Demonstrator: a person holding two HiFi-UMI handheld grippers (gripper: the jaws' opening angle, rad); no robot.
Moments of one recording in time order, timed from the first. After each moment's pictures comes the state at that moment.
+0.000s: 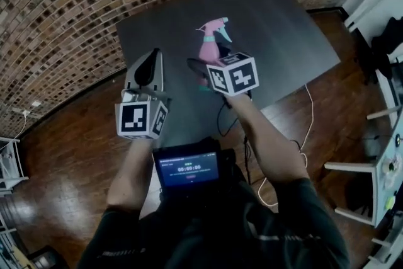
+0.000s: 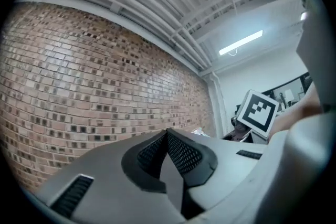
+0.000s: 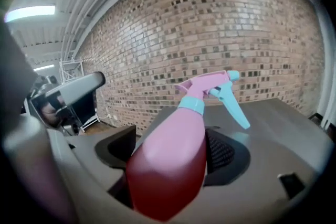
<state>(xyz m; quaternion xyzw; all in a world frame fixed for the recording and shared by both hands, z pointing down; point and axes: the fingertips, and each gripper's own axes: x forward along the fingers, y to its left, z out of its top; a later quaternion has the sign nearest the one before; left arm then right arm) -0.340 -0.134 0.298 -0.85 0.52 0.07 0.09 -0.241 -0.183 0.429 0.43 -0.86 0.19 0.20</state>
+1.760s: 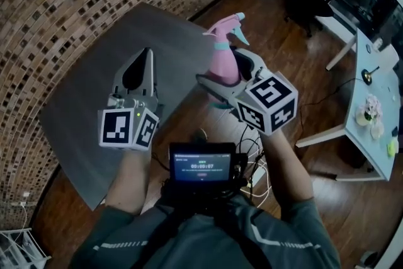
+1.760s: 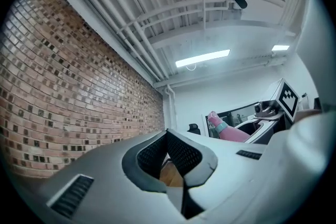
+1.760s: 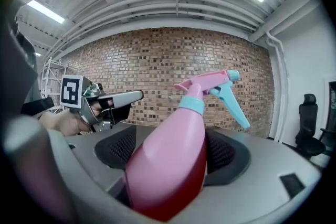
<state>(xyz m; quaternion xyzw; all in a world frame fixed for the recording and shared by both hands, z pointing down) 0.260 -0.037 0.195 -0.94 0.30 0.13 0.09 0.364 0.022 0.271 0.59 -0.80 0.05 0.09</state>
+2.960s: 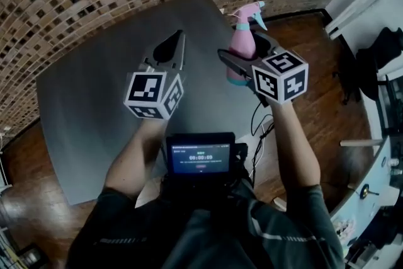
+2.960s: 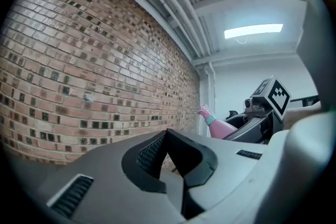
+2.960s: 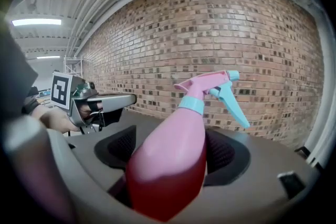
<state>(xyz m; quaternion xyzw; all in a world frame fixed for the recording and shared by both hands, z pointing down) 0.286 -0.437 0.284 -0.88 0.46 0.08 -0.01 0.403 -0.424 0.339 0.44 -0.87 0.10 0.20</state>
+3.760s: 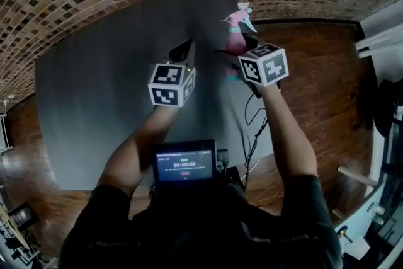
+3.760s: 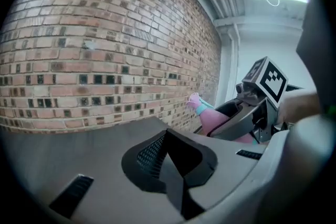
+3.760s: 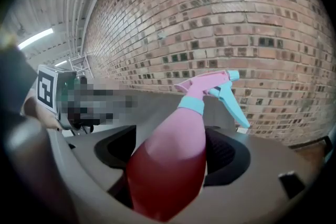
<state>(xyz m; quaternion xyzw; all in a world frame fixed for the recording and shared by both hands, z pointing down) 0.334 -0.610 0.467 -0.84 0.53 -0.08 -0.11 0.424 -0.613 0.521 0.33 -0.88 0.21 0.28</state>
